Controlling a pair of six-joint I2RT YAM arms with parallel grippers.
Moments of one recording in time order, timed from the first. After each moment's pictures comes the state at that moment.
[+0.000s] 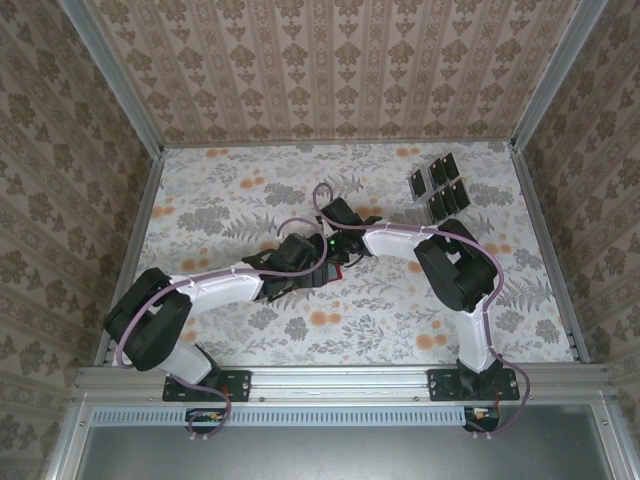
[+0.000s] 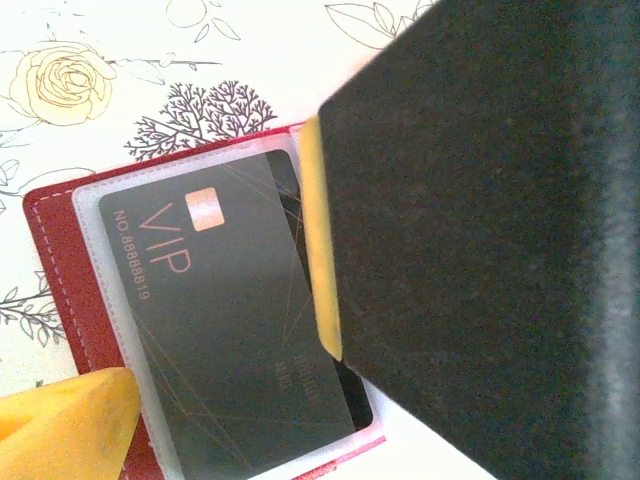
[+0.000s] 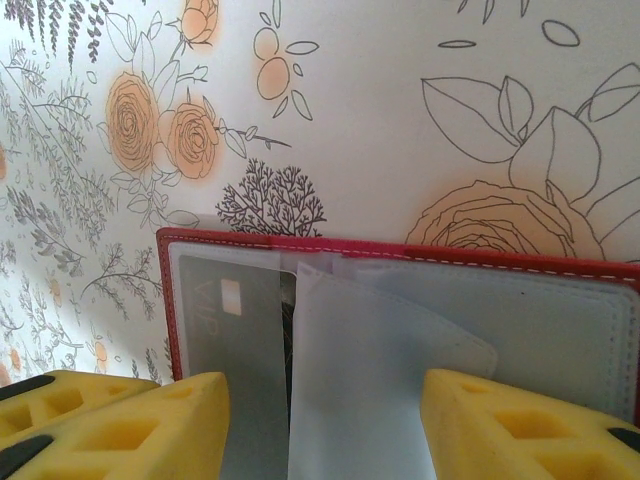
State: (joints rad) left arm -0.83 1.51 0.75 -0.23 -0.17 -0.68; right arm 0.67 2.03 1.30 -0.23 -0.35 0.70
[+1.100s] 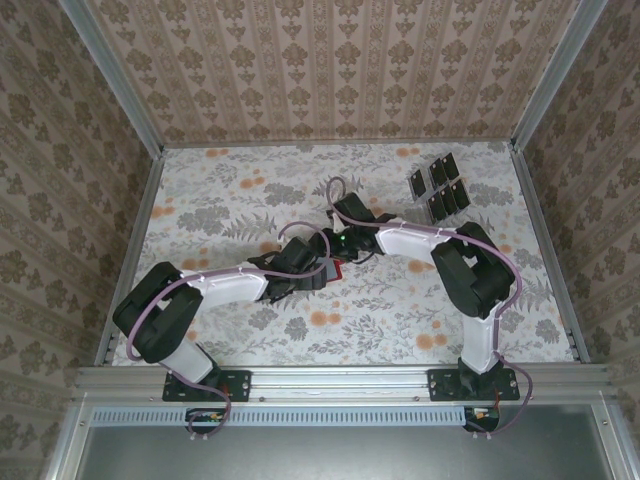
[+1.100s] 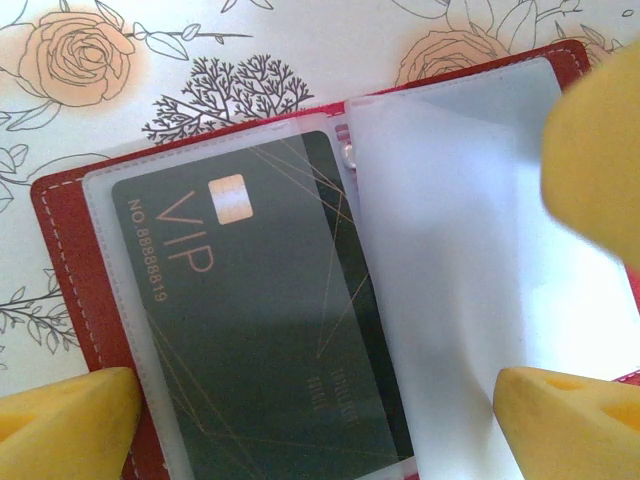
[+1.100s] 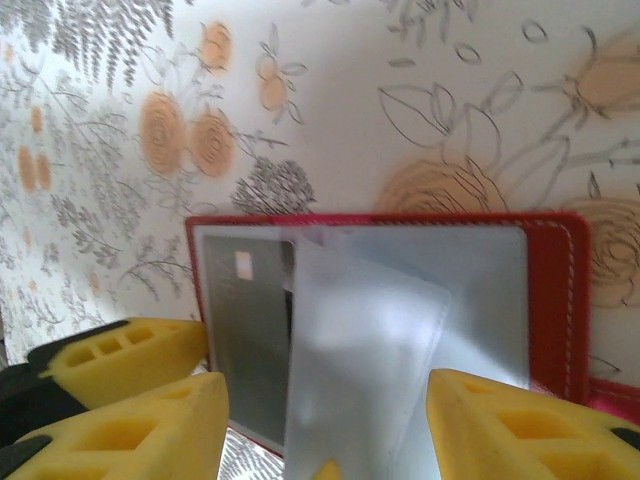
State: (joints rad) left arm -0.83 1.56 0.74 -0.21 -0.21 -0.68; right arm 0.62 1.93 1.22 -0.24 -0.38 0.72
